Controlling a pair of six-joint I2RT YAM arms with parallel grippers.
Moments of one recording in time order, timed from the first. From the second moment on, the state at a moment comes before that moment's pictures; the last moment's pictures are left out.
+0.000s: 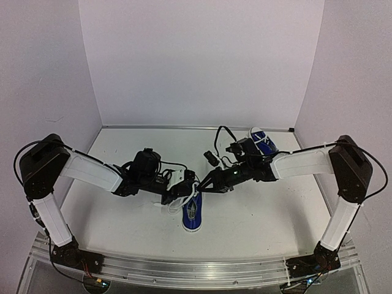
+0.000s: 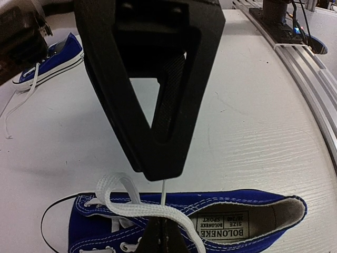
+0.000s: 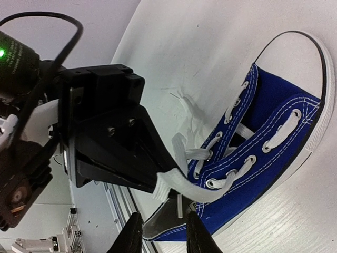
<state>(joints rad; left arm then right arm) -0.83 1.76 0.84 0.38 0.58 0.54 0.73 1.80 1.06 0.03 -0.75 0.55</state>
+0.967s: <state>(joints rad) -0.83 1.77 0.84 0.39 0.58 0.52 0.73 1.87 1.06 0.11 -0.79 0.59</state>
